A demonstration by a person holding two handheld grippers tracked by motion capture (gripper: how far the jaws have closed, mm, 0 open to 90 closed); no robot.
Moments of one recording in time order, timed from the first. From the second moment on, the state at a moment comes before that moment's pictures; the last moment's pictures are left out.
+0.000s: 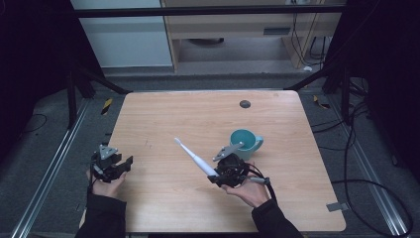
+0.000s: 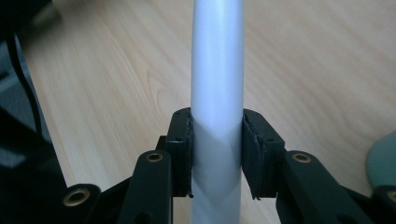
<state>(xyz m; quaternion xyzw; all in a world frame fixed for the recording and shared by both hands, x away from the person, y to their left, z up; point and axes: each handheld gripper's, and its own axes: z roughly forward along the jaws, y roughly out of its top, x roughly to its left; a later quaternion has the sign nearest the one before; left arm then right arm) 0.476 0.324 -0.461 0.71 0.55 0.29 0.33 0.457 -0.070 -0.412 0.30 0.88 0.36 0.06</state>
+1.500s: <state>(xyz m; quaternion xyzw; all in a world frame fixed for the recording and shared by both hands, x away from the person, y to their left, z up) 0.475 0.322 -0.460 0.71 0.55 0.30 0.33 0.512 -0.135 -0.375 0.44 0.66 0.55 0.25</state>
